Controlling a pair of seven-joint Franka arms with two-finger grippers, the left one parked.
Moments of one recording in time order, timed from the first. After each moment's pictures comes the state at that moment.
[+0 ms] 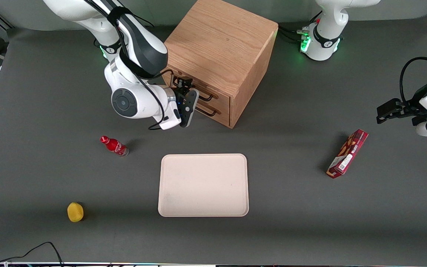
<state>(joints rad) 0.24 0.34 0.37 -1.75 0.44 1.81 -0.63</state>
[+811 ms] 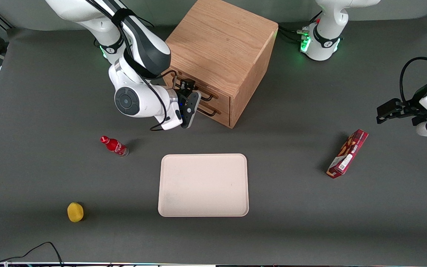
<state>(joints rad) 0.25 0.34 0.38 -1.78 0.44 1.88 -0.61</state>
